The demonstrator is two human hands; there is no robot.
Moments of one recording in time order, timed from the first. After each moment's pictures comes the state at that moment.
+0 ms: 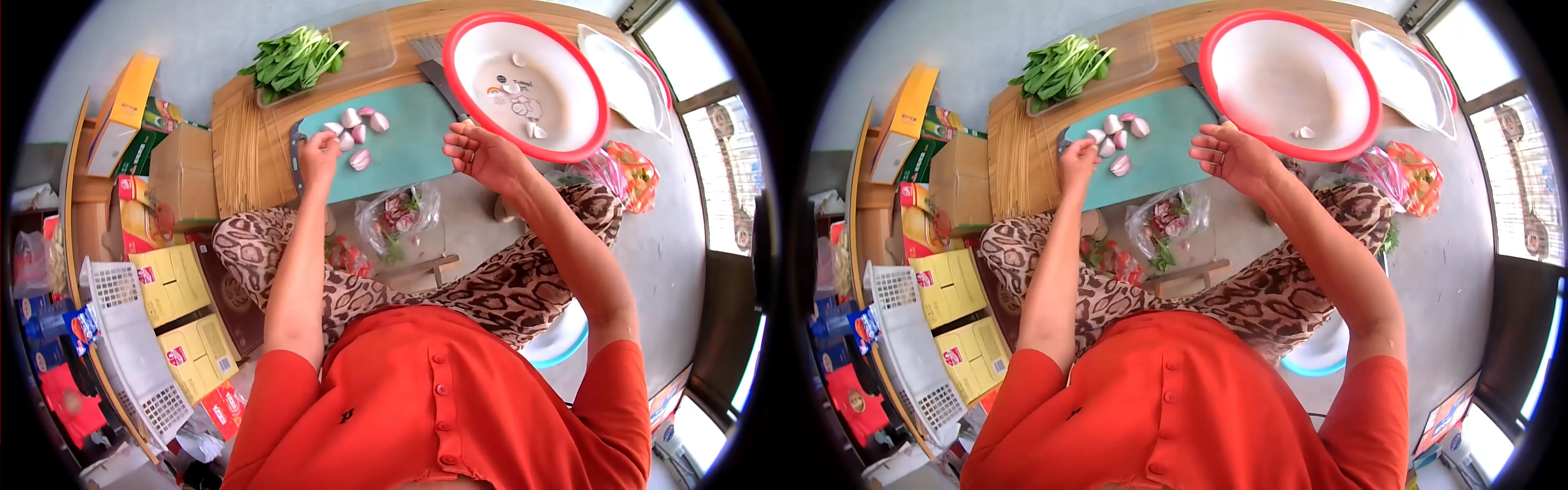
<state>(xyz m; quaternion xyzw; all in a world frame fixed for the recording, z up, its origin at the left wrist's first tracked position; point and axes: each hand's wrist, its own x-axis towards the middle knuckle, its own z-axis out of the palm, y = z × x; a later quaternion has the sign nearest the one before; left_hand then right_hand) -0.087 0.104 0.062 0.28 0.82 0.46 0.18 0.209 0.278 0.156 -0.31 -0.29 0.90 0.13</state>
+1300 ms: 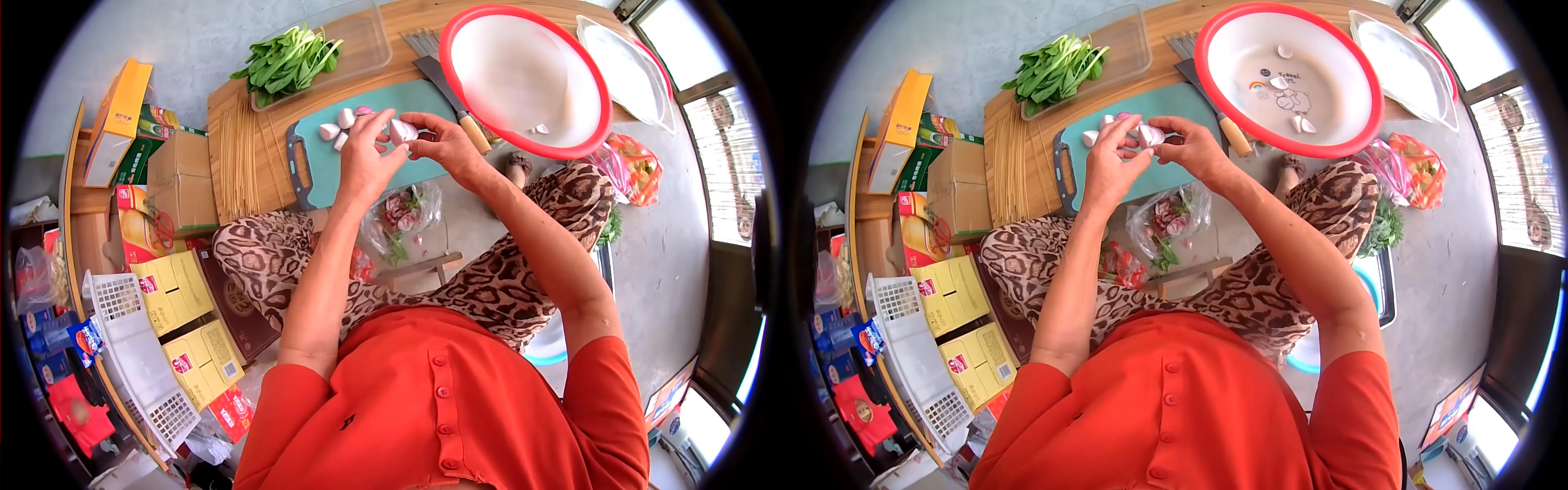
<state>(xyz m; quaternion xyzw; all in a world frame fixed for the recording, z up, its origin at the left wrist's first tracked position) 0.023 0.138 0.162 0.49 0.72 0.47 0.17 0.152 0.255 0.130 -0.20 -0.56 0.78 0.19</state>
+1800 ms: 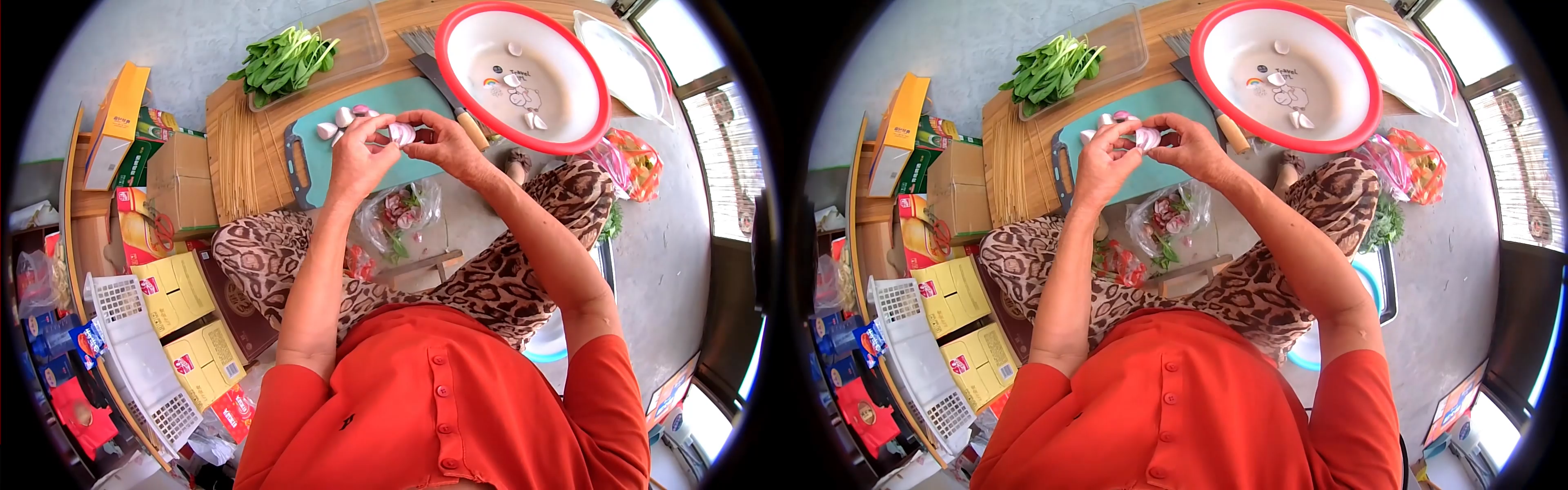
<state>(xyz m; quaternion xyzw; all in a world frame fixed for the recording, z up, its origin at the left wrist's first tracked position) 0.017 0.136 0.165 0.46 0.69 0.51 0.23 0.155 0.255 0.133 -0.16 -0.60 0.75 0.20</state>
